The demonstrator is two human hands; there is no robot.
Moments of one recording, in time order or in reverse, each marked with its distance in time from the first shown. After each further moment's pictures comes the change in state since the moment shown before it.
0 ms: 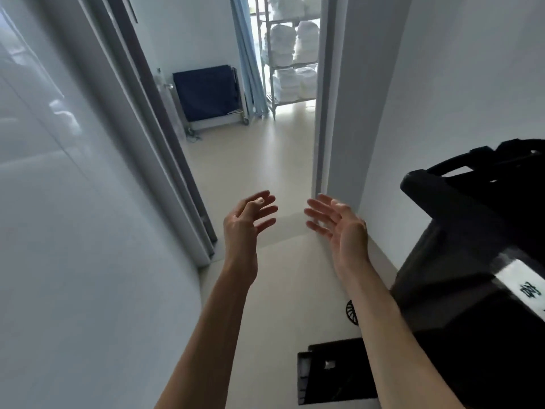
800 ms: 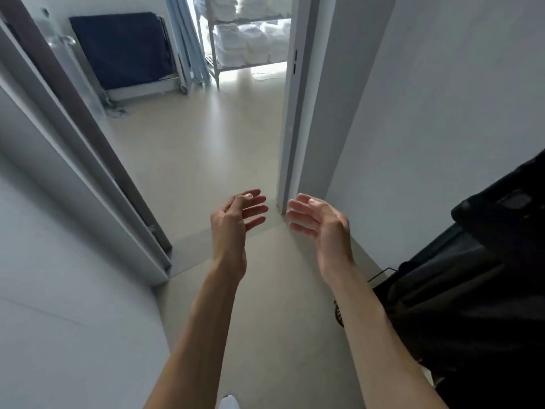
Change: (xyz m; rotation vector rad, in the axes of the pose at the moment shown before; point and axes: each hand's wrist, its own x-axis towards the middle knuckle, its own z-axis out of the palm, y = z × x) left_hand 0.274 -0.047 -0.035 -0.018 -0.140 -0.201; right_hand 0.200 0.082 0.113 -0.224 0.209 0.022
